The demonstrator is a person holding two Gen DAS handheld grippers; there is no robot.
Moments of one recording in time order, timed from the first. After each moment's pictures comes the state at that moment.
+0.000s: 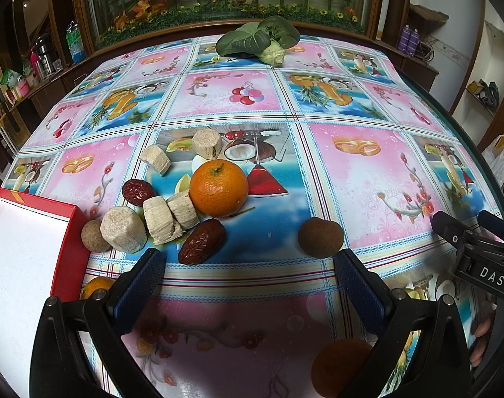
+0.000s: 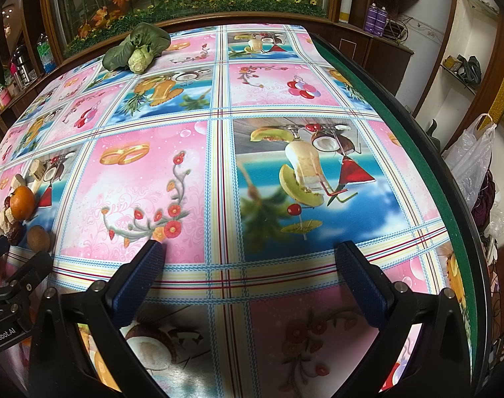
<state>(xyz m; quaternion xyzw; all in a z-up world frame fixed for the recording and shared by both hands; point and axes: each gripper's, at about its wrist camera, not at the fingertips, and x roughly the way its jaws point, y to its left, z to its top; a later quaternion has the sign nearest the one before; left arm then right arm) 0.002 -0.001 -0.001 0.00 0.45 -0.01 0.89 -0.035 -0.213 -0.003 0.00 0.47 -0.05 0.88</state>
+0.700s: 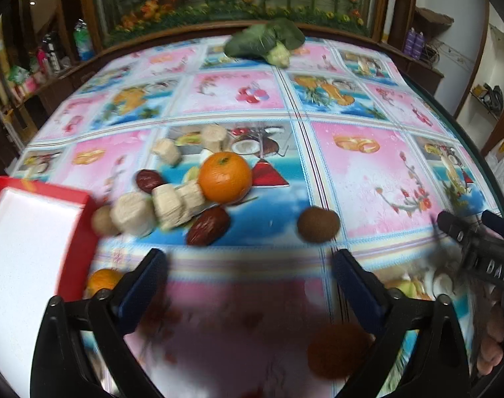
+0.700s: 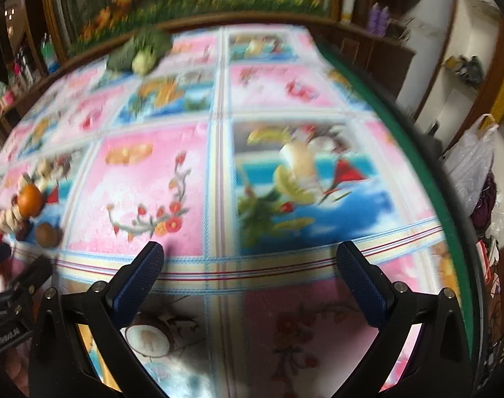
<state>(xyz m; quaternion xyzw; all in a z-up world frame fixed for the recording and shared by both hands) -0.024 0.000 0.011 0.00 0.44 0.01 0.90 -0.047 -0.219 0.012 0.01 0.45 -0.05 0.89</state>
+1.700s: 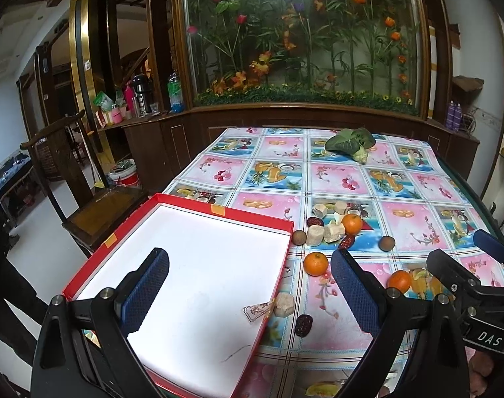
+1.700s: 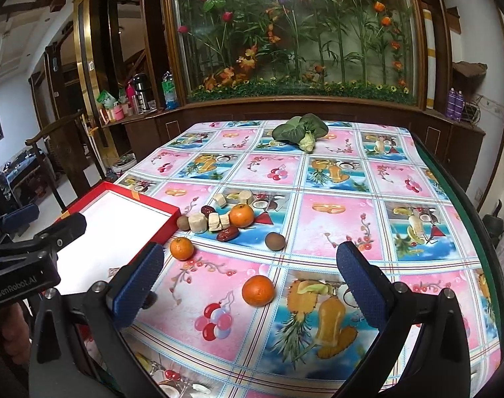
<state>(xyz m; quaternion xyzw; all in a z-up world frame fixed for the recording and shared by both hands) -0.169 0.093 0.115 0.00 0.29 0.14 0.95 -0.164 -0.088 0.089 0.00 0.31 0.17 0.94</state>
